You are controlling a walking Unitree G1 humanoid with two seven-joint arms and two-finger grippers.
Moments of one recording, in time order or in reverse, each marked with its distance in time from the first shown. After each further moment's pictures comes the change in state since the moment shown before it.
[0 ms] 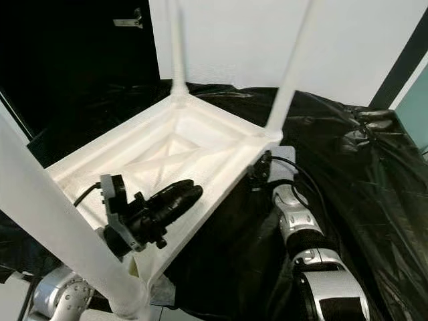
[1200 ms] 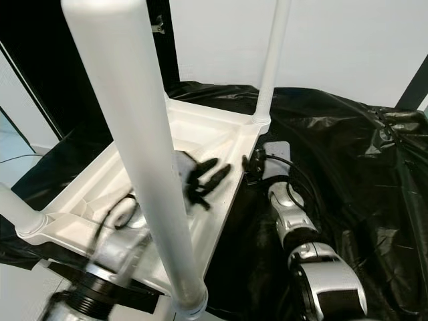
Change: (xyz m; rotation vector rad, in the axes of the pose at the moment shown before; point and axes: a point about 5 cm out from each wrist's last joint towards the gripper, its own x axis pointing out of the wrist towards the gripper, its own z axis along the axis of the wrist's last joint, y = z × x) left arm 0.040 0.063 -0.007 0.415 0.222 0.346; right arm -0.016 -0.020 -0.004 -0.033 -0.204 -0.129
